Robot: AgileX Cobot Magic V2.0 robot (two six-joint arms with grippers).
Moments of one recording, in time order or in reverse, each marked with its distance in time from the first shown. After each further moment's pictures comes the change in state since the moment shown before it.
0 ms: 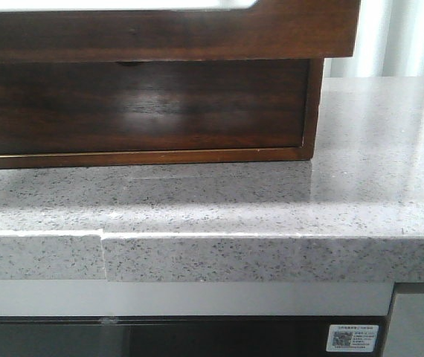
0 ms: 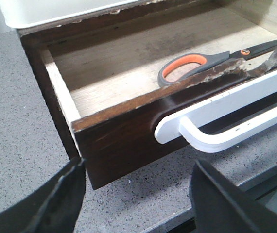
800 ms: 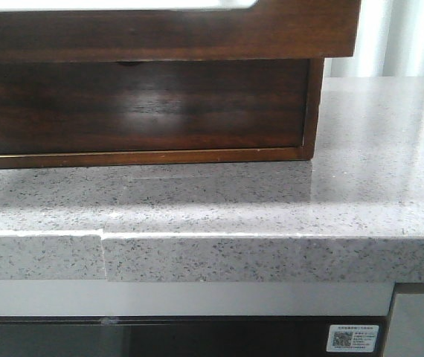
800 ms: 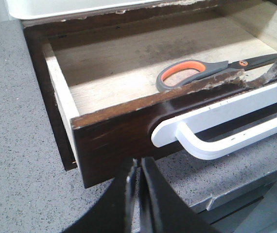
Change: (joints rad) left arm 0.000 0.000 0.000 -0.010 -0.003 -0.081; right arm 0.000 -0.004 0.001 0.001 -0.004 0.002
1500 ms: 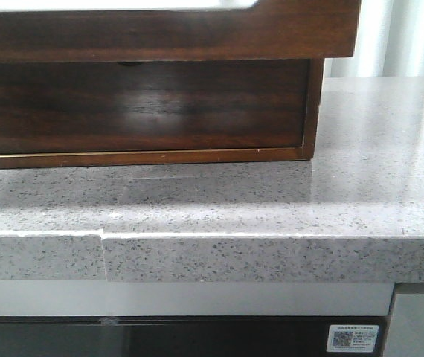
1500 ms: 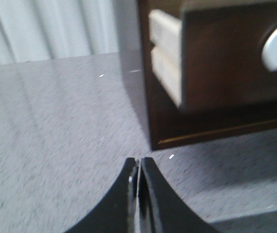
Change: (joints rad) left arm 0.180 -0.498 0.569 0.108 -0.377 0.001; right arm -0.005 0.000 0.000 0.000 0.000 0.000
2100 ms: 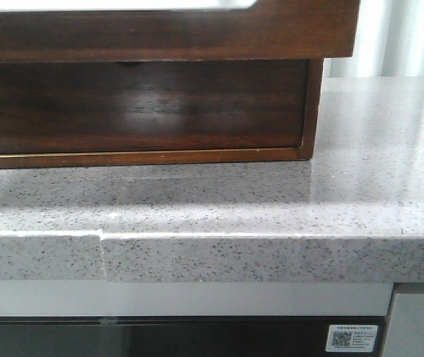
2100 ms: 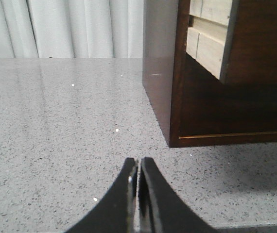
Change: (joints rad) left arm 0.024 -0.035 0.161 -0.083 -0.200 0.000; right arm 0.000 0.000 0.002 0.000 0.003 0.000
